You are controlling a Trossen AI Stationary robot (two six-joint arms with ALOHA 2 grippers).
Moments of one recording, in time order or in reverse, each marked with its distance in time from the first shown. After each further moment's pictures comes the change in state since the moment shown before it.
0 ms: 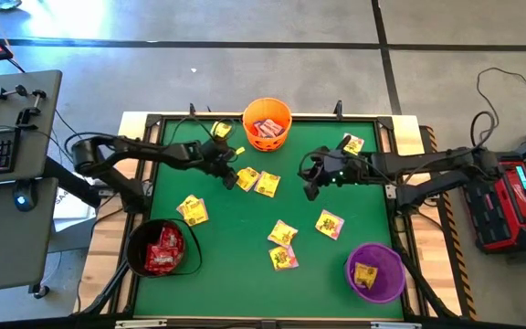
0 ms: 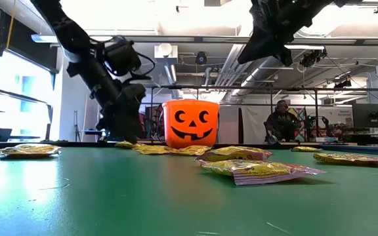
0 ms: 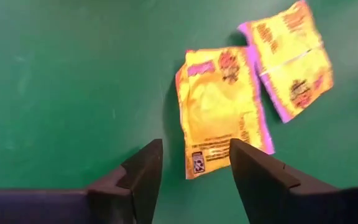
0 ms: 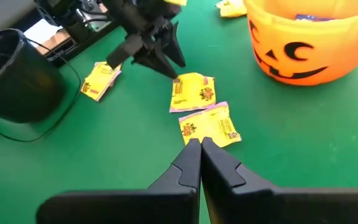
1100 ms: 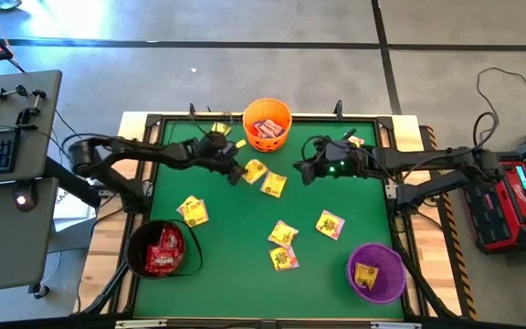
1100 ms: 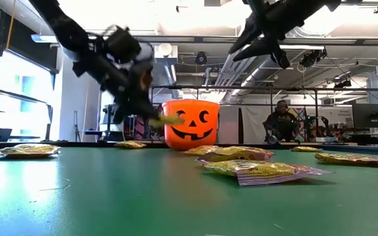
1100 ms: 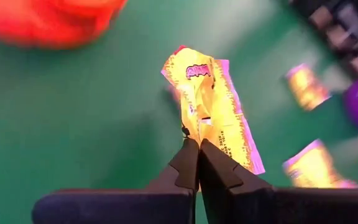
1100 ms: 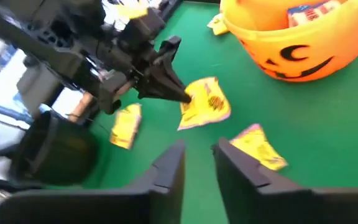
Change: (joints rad) left arm -0.006 -0.036 -0.002 0.216 0.133 -0.053; right arm -0.081 0.000 0.001 0.100 -0.053 0.265
